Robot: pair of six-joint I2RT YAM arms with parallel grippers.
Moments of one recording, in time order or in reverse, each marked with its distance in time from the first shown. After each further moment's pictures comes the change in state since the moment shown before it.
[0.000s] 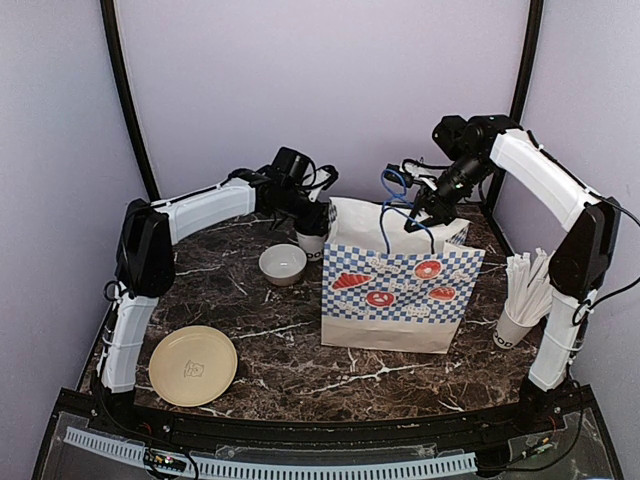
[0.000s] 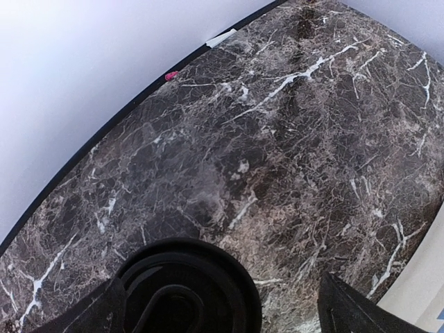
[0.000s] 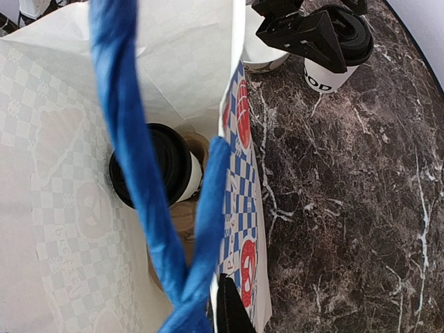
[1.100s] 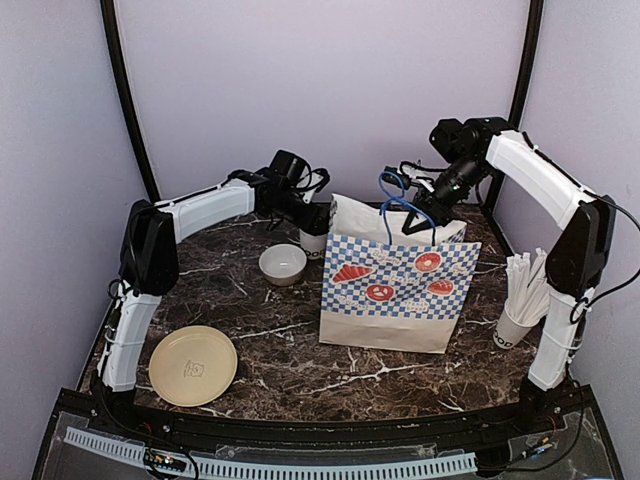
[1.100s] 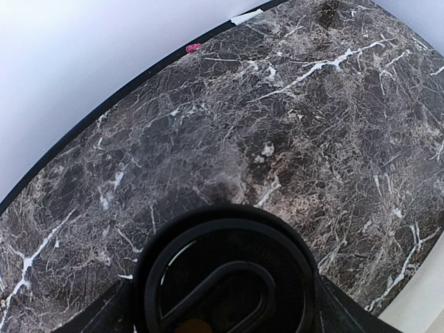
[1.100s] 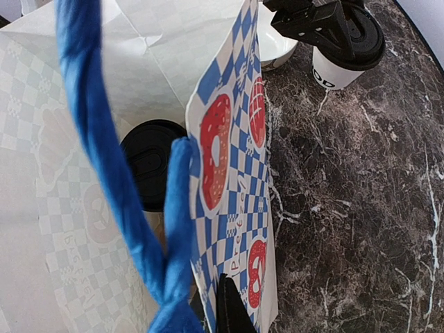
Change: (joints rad) left arm 0.027 0.045 0.035 -0.043 -0.020 -0.064; right arm 0.000 0.024 0.001 0.000 -0.018 0.014
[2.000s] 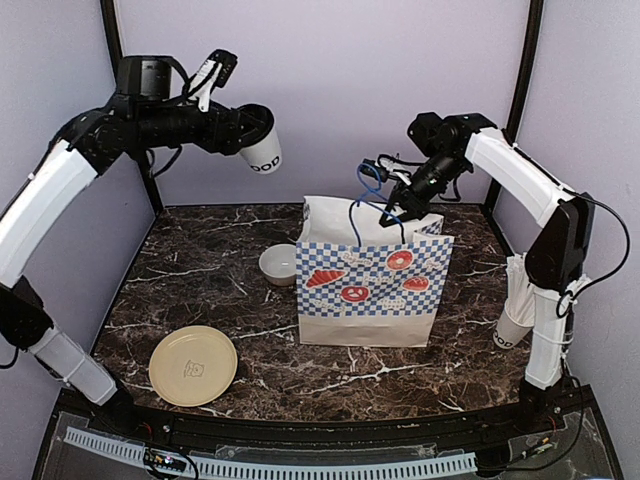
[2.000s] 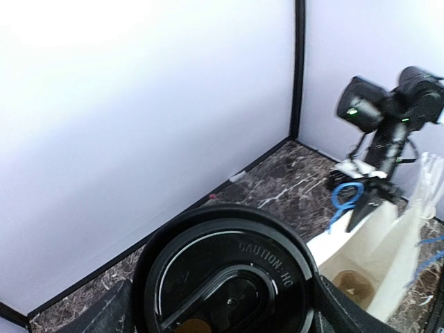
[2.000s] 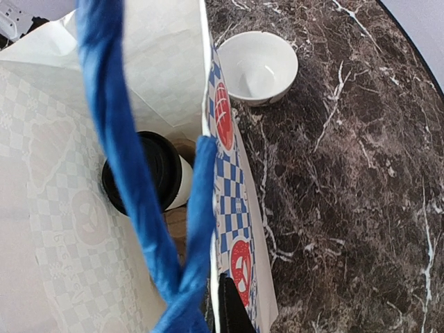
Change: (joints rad) left arm -0.003 -0.846 -0.274 -0.090 0.029 0.011; right arm 0.065 0.116 0.158 0.034 -0.011 0.091
